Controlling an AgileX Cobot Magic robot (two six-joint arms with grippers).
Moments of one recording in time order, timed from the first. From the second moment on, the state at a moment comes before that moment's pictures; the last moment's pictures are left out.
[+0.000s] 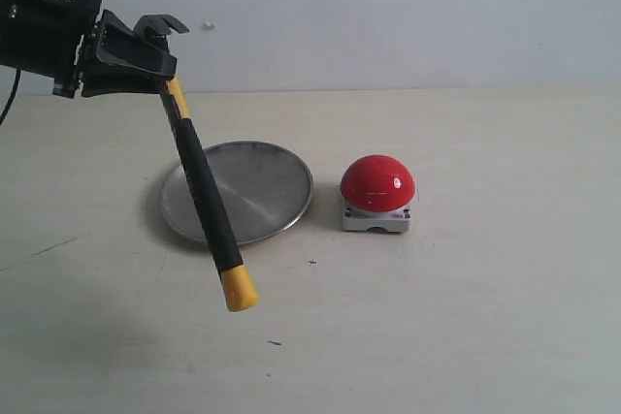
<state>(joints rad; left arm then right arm) 0.00 1.87 -1.38 -1.21 1.21 0.89 0.00 0.18 -0.15 0.09 -0.27 0.37</state>
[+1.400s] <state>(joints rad) 0.00 1.93 -1.37 -1.31 1.18 0.93 0.41 1.73 -1.15 0.73 0.44 -0.67</state>
